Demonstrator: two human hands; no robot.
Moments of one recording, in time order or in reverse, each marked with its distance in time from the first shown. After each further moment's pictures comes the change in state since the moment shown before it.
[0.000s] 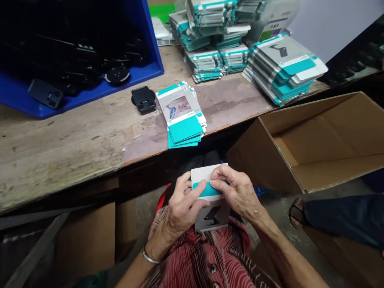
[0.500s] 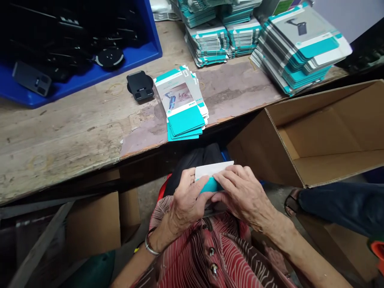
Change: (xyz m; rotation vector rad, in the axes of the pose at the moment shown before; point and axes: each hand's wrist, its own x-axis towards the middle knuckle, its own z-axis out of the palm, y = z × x) left_hand 0.010 0.013 0.008 0.036 -0.052 -0.130; right_hand -0.019 0.008 -0.016 -0.765 -0.078 -0.491
